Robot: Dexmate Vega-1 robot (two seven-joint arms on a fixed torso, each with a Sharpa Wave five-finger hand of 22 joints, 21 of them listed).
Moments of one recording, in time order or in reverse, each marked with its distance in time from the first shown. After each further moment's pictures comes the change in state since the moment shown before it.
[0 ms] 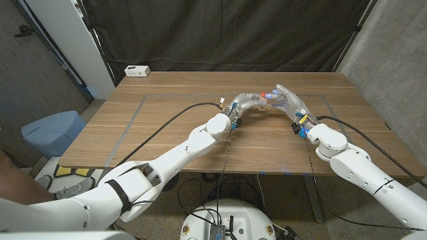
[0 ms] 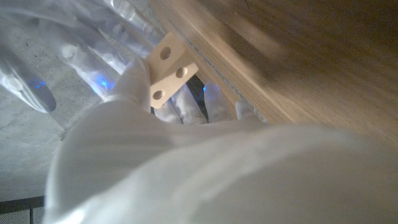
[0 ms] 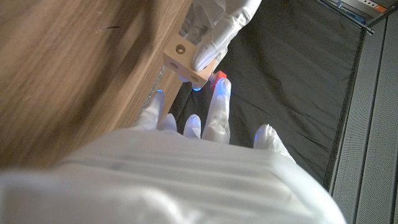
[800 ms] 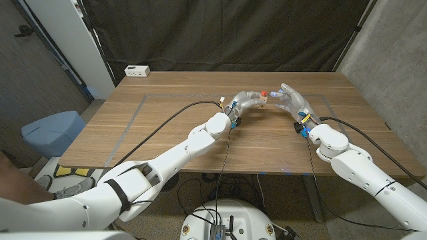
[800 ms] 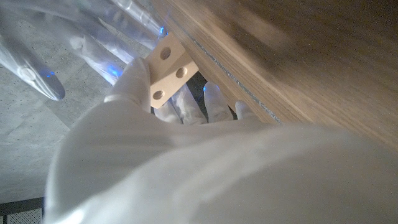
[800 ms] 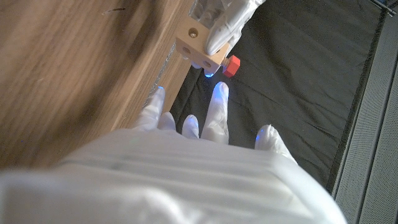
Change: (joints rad) left arm 0.000 0.010 0.004 -0.015 0.025 -0.012 0.016; left_hand 0.000 0.000 0.000 0.000 0.004 0.000 0.000 -0.002 0.000 0.000 0.000 0.000 0.000 0.000 0.000 0.000 0.002 0.000 0.000 0.000 0.000; right arm -0.020 0.005 0.025 -0.022 0.002 -0.028 -0.058; right_hand -0.019 -0.019 0.008 -0.008 0.000 -0.127 -0.004 -0.026 0.000 -0.042 0.037 -0.017 0.002 -0.007 0.030 -0.016 0.002 0.028 0.006 0.000 0.000
